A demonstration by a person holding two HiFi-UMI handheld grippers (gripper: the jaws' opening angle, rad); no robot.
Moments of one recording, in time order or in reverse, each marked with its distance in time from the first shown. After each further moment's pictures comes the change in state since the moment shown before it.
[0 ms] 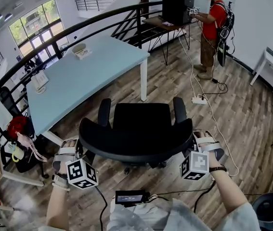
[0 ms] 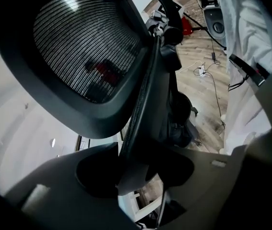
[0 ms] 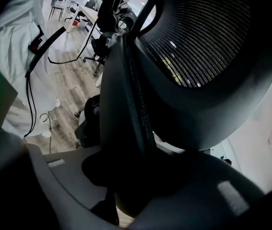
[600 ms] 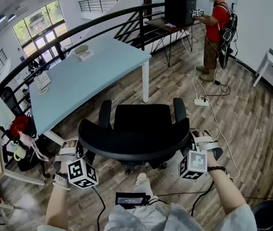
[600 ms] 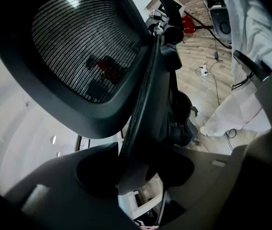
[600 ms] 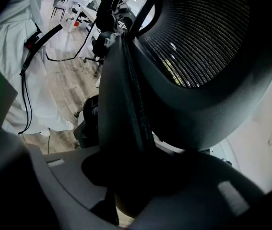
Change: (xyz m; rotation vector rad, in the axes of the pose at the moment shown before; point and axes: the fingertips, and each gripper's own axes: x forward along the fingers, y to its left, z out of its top) left arm 0.001 -0.002 0.006 -0.021 0.035 0.004; right arm 0.005 -0.010 -0.005 -0.010 -0.023 0.000
